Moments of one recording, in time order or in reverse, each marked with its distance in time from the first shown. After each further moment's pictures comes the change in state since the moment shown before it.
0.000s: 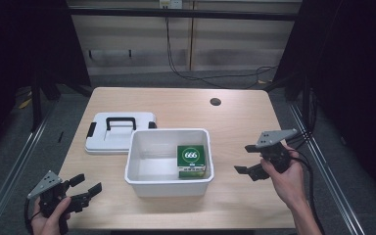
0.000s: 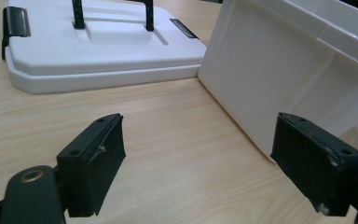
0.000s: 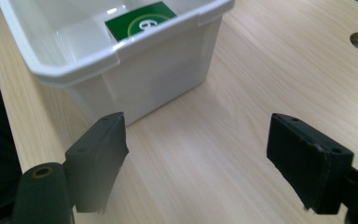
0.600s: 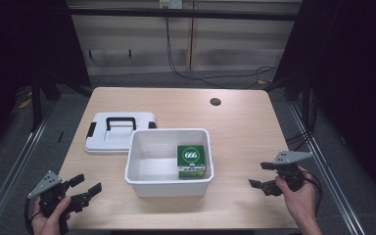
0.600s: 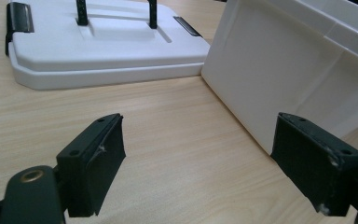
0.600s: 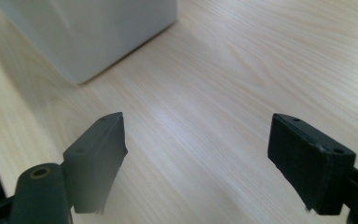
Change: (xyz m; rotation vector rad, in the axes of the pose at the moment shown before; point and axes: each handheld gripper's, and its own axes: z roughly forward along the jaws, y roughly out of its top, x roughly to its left) left arm 0.002 -0.001 0.001 0.008 0.007 -0.007; right arm -0.009 -0.082 0.000 -0.016 -0.057 0.165
